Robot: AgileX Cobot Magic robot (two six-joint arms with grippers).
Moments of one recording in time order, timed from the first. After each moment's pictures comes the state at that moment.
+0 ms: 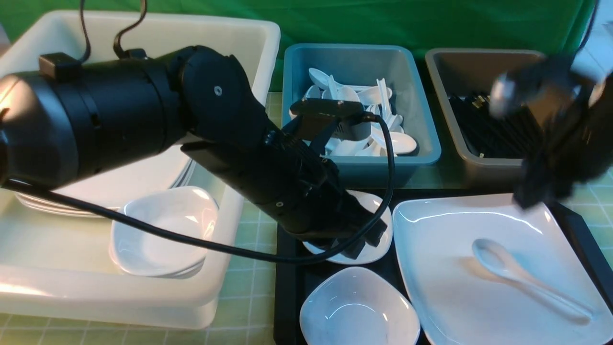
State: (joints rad) right arm 0.23 1.58 -1.21 0.07 1.02 -0.36; left arm -0.65 1.63 -1.27 -0.49 0.83 0.26
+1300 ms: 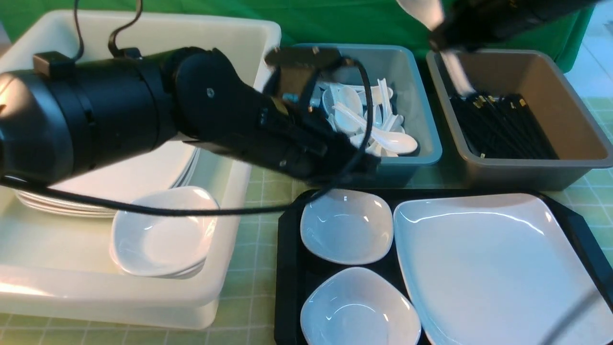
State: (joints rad) right arm 0.32 1.88 -1.87 0.28 0.76 -0.36; left arm -0.61 1.63 -1.26 -0.42 0.39 0.18
